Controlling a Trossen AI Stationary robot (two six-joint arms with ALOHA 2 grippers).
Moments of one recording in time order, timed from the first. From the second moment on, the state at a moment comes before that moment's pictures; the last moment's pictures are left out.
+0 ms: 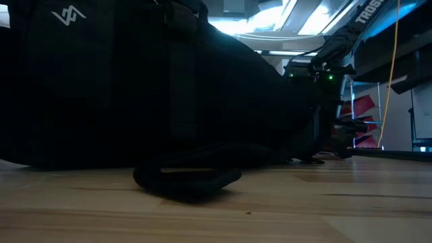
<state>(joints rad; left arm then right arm) -0.16 1.29 1.17 -0.44 -0.47 -0.20 -0.50 1.61 0.76 -0.48 0.24 1.09</state>
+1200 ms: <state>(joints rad) -0.16 1.29 1.17 -0.44 -0.47 -0.20 -0.50 1.61 0.79 -0.52 0.18 0.87</state>
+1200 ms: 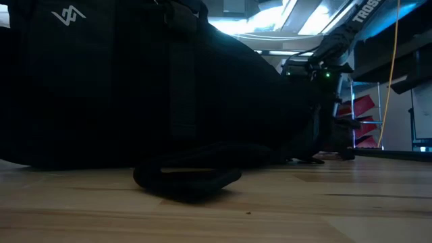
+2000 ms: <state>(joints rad) -0.16 1.29 1.17 -0.44 -0.47 -0.20 -0.51 1.61 1.23 -1.17 0.35 0.76</state>
